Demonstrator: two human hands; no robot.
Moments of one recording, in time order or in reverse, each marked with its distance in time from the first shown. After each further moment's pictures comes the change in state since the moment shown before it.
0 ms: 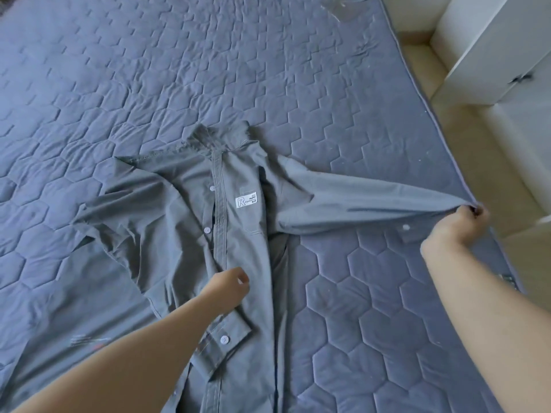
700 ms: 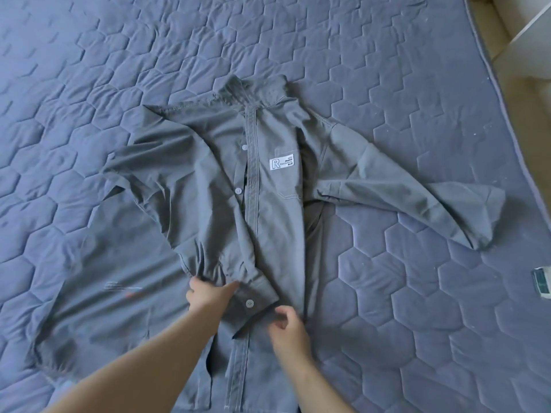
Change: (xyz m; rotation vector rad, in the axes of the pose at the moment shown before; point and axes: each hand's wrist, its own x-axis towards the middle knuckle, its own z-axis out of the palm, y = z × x) left_hand -0.027 -0.092 0.041 -0.726 0.341 -0.622; right_hand -0.280 0.184 -0.074 -0.954 -1.092 0.354
